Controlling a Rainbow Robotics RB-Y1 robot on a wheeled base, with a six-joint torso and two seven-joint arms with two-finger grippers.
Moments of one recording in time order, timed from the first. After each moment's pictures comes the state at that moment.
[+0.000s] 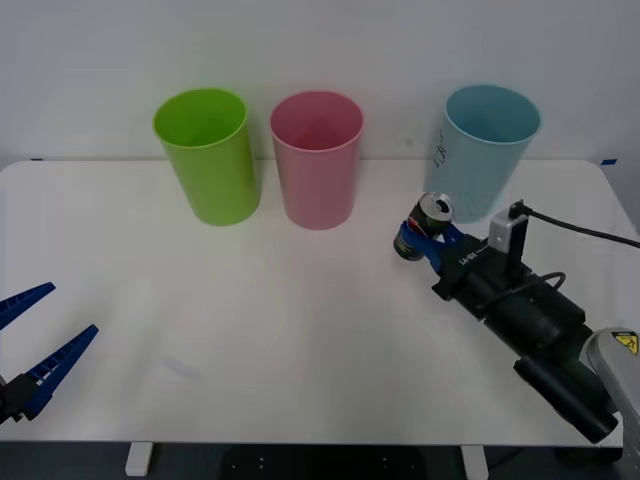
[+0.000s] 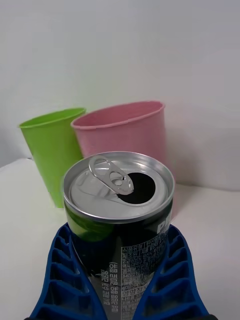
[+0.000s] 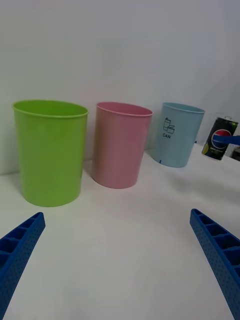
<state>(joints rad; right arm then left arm) 0.00 -0.32 0.04 -1.69 1.19 -0.55 -0.09 0.35 0.40 0.52 -1.66 -0.96 -1.22 0.00</state>
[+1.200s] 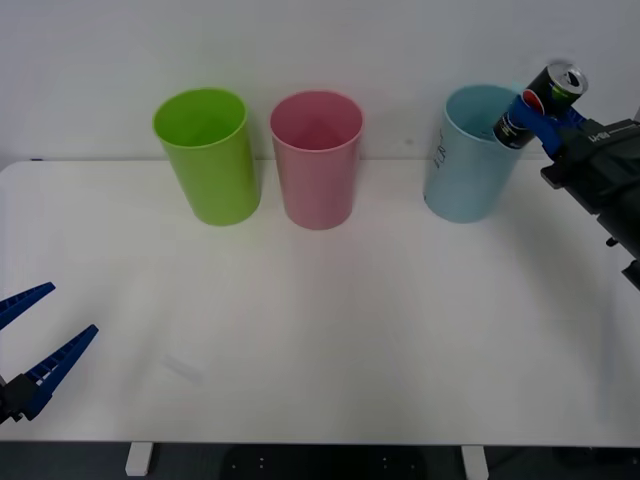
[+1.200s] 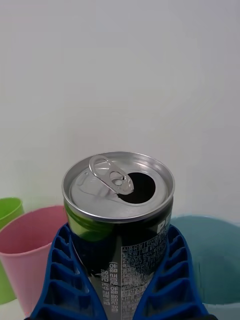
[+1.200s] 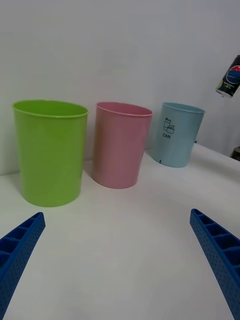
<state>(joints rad) -0.18 -0.53 -0.17 -1.75 1.26 -0.48 -0.45 0.35 0.40 0.52 -1.66 -0.96 -1.22 0.00</state>
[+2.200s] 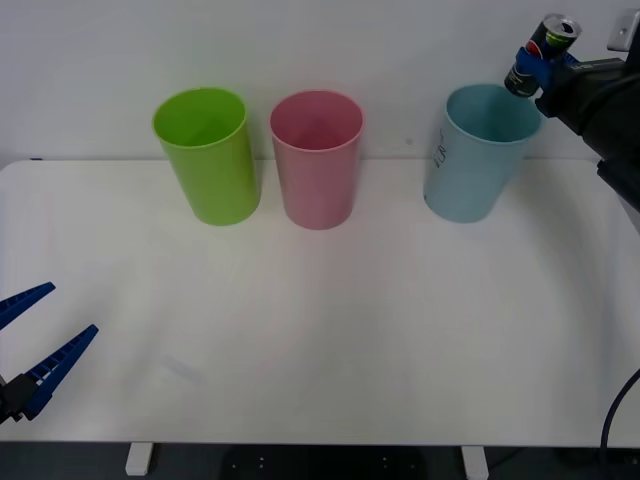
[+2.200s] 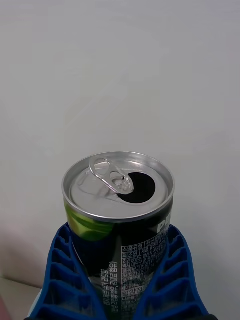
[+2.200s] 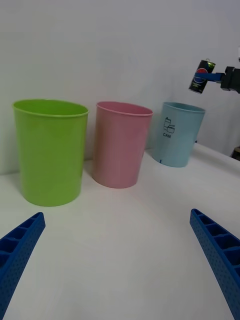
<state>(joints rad) -0.64 -0.55 -0.16 -1.15 1.42 -0.48 -0.41 0.35 0.40 0.52 -1.66 -0.96 -1.22 0.00</state>
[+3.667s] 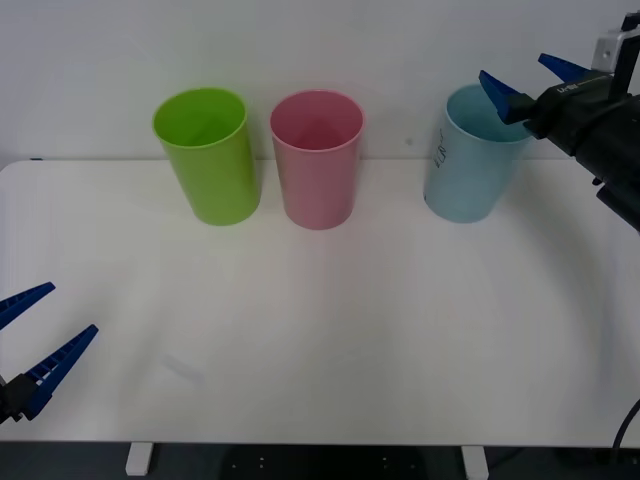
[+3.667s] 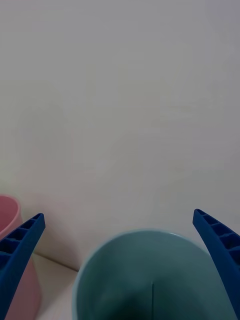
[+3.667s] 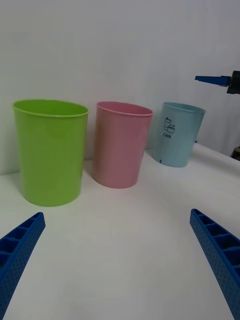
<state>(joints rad) -0.52 -0.54 -0.16 -1.31 1.37 -0.58 -0.33 0.35 0.40 0.52 -1.66 -0.96 -1.22 0.00</state>
